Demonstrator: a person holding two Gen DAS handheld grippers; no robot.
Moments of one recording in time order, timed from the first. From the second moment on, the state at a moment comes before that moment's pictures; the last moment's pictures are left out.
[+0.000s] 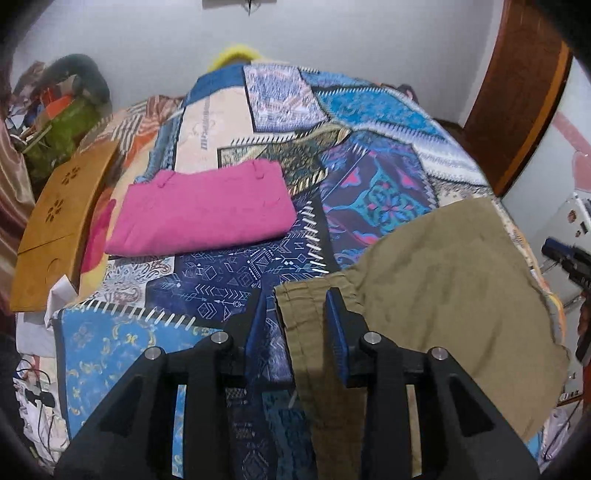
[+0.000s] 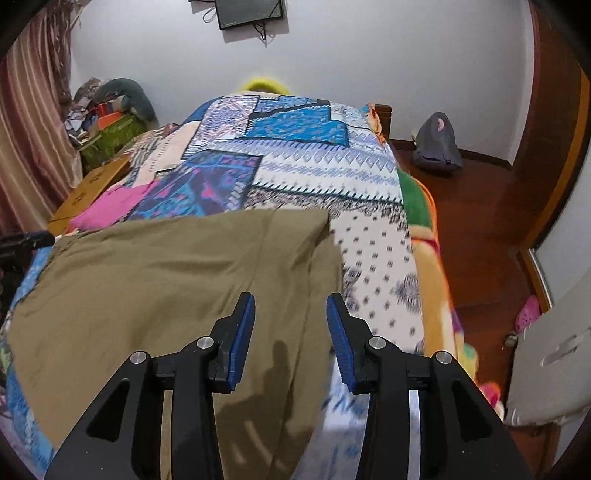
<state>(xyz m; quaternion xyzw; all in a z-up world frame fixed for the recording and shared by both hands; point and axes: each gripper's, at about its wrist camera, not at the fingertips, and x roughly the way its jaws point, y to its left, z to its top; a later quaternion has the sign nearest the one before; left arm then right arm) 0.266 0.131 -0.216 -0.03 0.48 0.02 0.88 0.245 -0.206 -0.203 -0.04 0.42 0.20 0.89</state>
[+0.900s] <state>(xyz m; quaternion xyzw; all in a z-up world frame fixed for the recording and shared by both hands) 0.296 0.133 -0.259 -0.08 0.51 -0.04 0.85 0.345 -0.171 -0.265 -0.03 0.46 0.24 0.85</state>
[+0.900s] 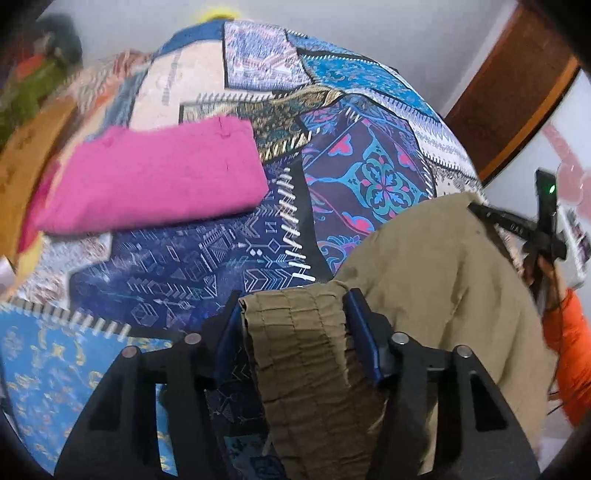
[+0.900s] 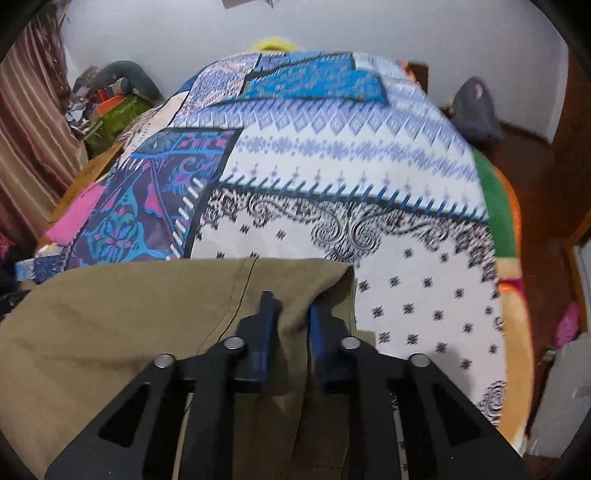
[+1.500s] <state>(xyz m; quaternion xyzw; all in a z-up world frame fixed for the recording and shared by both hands) 0.291 0.113 -0.230 0.01 0.49 0.02 0.87 0.333 -0.168 -0.239 -0.13 0.42 0.17 0.88</state>
